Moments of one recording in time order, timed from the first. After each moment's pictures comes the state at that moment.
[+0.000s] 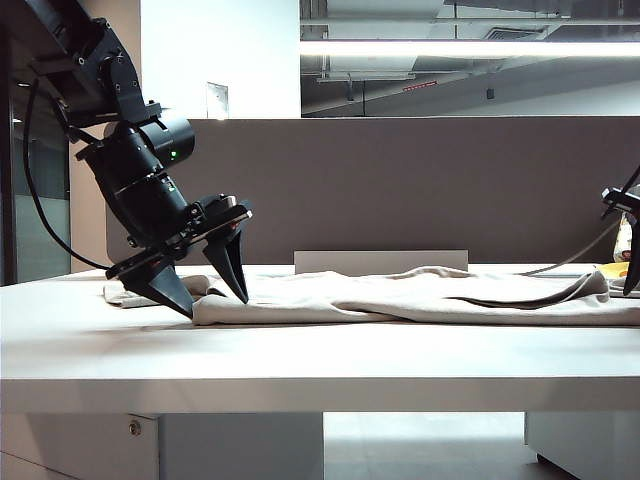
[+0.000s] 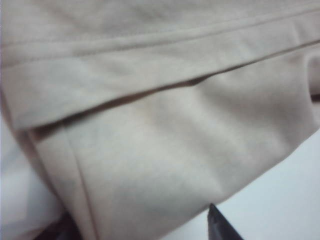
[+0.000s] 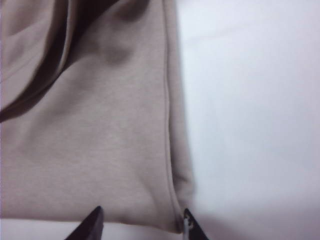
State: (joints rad) left arm -0.28 2.02 1.46 -0.52 0.38 -0.11; right arm -0.21 1.86 1.27 -0.51 -0.39 0.24
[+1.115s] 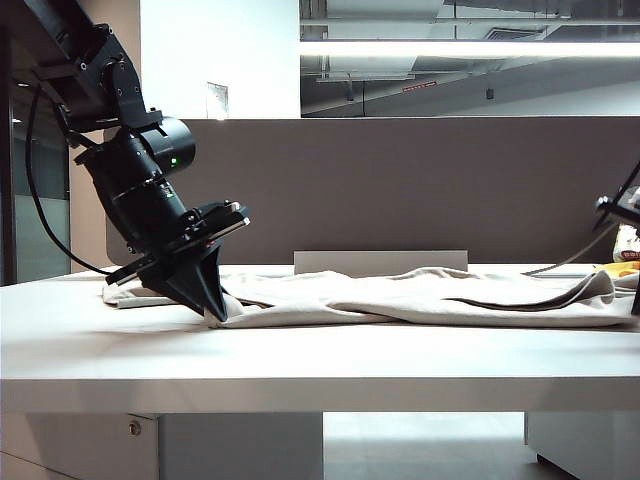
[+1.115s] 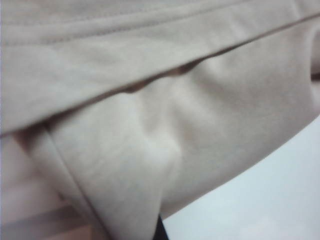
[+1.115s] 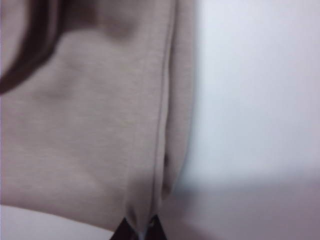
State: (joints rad) left arm -0.28 2.03 1.45 -0.57 0.40 -0.02; right arm -0.19 1.88 1.27 -0.59 -0.41 0.21
